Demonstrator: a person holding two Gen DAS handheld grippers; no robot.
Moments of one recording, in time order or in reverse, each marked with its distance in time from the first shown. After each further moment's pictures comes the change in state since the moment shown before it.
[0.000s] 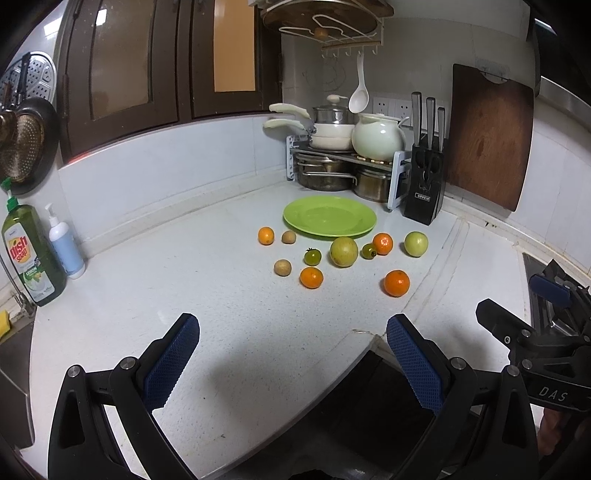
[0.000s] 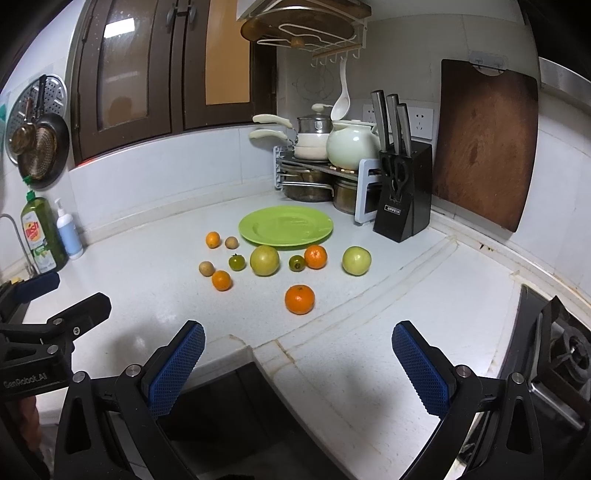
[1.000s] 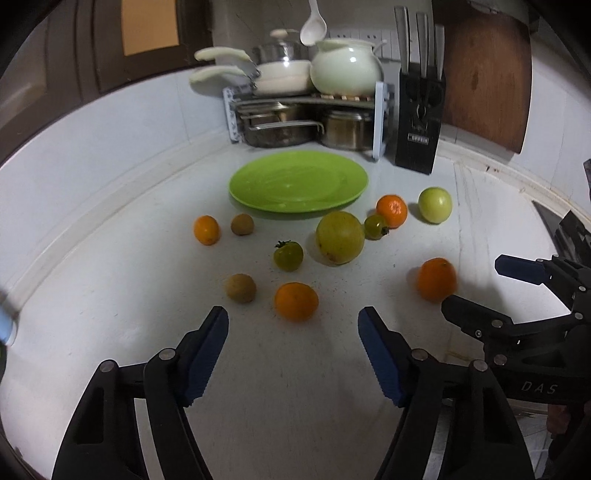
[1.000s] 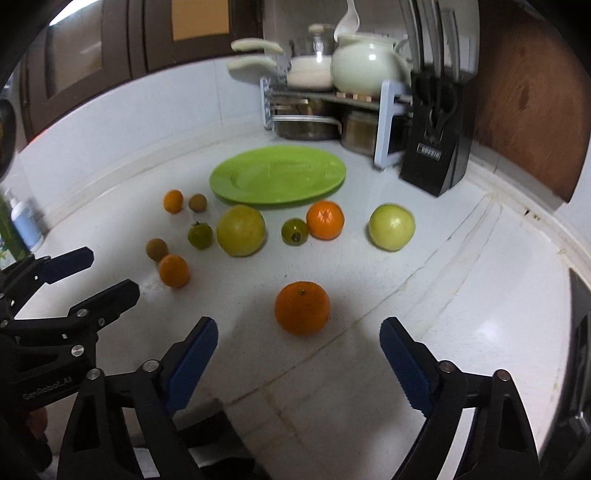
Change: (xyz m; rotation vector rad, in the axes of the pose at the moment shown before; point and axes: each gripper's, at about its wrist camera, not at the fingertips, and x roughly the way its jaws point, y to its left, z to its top) left arm 0.173 -0.007 0.035 0.195 0.166 -0.153; right arm 0.165 -0.005 0.020 0.044 0.256 0.009
